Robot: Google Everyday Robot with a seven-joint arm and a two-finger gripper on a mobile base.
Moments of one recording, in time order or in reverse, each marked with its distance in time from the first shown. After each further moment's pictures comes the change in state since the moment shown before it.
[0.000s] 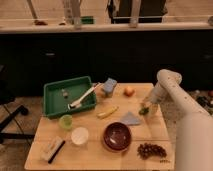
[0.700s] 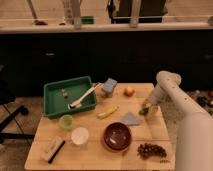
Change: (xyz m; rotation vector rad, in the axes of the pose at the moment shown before) arm 0.005 0.007 0.006 -0.028 0.017 -0.018
